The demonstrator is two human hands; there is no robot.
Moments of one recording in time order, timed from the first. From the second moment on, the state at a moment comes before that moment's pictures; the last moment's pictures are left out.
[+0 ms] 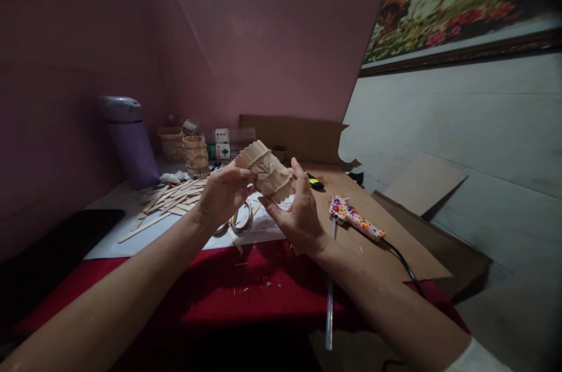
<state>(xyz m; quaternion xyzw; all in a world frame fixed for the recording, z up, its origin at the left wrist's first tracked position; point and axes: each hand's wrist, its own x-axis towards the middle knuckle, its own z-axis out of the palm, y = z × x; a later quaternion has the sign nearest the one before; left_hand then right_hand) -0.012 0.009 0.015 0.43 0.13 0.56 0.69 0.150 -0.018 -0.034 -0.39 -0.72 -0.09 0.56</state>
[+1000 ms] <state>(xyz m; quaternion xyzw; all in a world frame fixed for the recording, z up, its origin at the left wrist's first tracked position) -0.011 0.008 0.012 0.49 0.12 0.52 0.69 0.147 -0.022 -0.029 -0.42 -0.67 0.13 0.59</state>
